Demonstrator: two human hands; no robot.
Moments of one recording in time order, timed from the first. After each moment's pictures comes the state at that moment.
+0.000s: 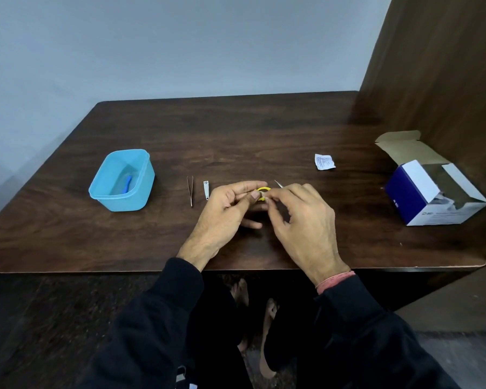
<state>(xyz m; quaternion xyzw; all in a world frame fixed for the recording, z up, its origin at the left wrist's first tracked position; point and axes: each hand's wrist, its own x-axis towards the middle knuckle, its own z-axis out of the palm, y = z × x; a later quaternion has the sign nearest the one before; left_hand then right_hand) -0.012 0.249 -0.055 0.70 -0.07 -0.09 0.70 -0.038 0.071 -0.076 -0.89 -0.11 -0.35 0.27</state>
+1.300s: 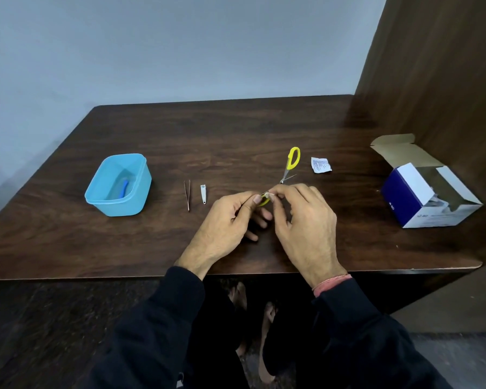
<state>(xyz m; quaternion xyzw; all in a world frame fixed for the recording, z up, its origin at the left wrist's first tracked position) -0.017 0.247 -0.062 0.78 -0.13 -0.06 0.61 -0.039 0.072 -0.073 -0.88 -0.06 -0.36 0.29</state>
